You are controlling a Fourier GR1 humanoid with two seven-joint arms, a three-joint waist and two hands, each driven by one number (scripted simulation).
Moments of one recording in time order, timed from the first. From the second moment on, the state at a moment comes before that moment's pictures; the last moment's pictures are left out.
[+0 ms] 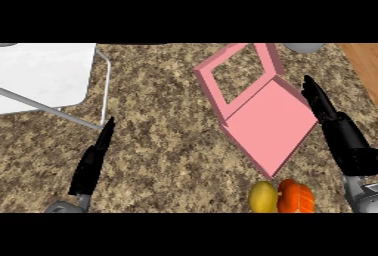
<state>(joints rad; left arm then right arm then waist) -0.07 0.34 -0.35 -1.30 0.13 0.29 -0.16 -0.16 -0.52 0.24 -1.70 -0.11 -0.18 0.07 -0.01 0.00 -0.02</state>
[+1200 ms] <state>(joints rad) 0.09 0.49 -0.24 -1.34 0.12 0.37 -0.13 0.26 -0.83 0.04 -2.07 1.03 -0.57 0.04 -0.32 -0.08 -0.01</state>
